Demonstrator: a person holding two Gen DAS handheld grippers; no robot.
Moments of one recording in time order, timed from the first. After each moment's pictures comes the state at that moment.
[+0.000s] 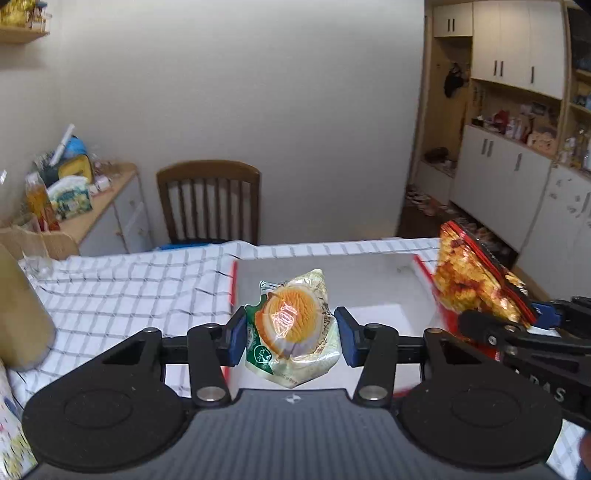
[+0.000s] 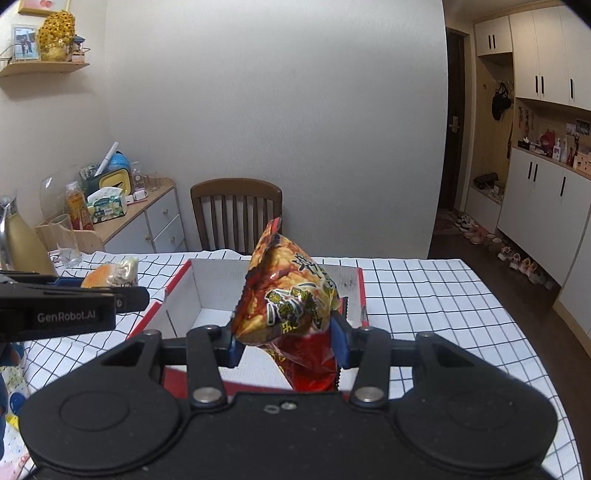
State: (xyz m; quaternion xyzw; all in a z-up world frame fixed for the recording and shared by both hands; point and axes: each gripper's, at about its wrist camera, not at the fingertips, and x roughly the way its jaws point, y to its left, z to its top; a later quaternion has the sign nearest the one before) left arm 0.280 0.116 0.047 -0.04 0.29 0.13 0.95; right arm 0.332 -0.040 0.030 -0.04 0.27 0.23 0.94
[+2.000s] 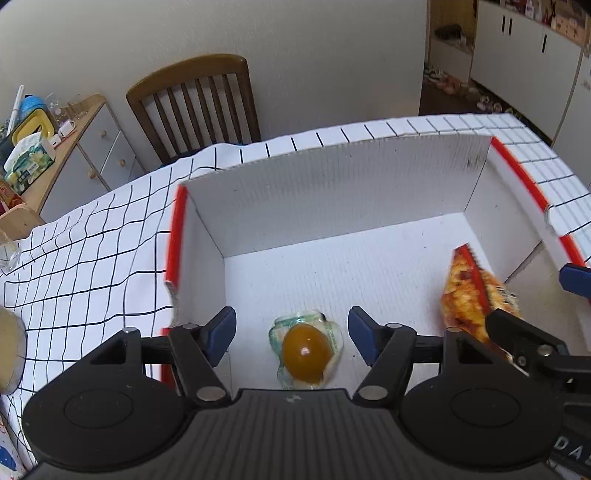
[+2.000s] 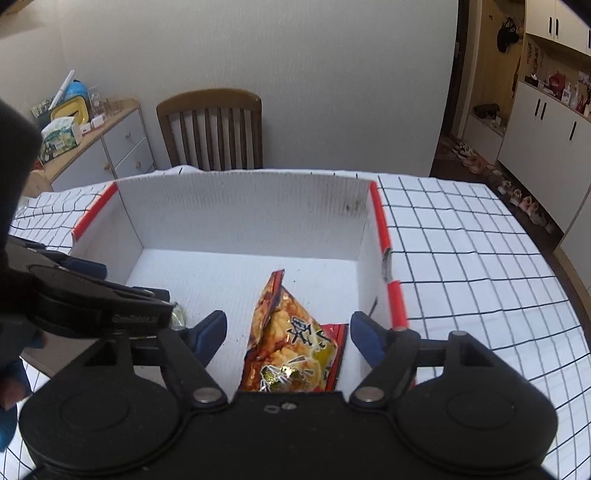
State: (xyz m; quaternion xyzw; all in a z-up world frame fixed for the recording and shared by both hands) left arm 0.412 0.136 -0.041 0.01 0.47 0.12 0.87; right arm 0.423 -0.012 -0.041 -0.06 0.39 0.19 0.90
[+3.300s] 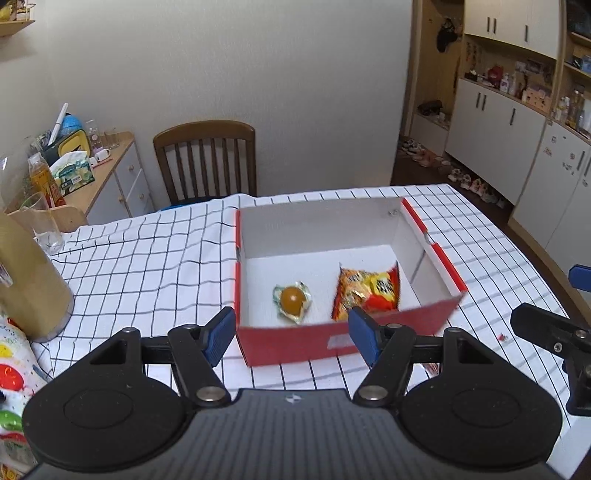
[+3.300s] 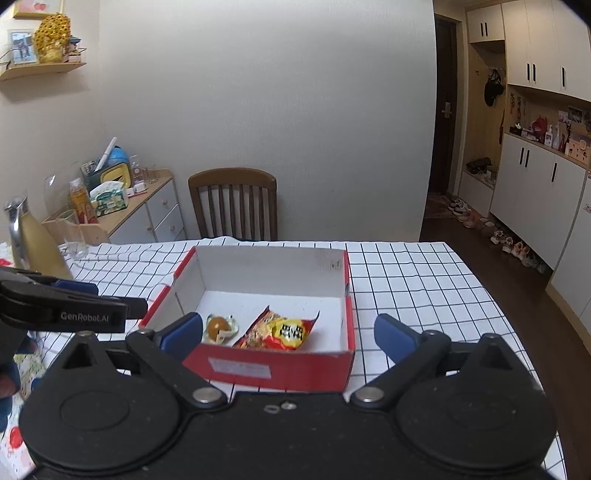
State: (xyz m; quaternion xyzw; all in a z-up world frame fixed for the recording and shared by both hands) left arm 0.232 0.108 0.067 -0.03 0.37 0.10 0.92; right arm 0.279 -0.071 0.061 -0.04 0.29 0.21 0.93
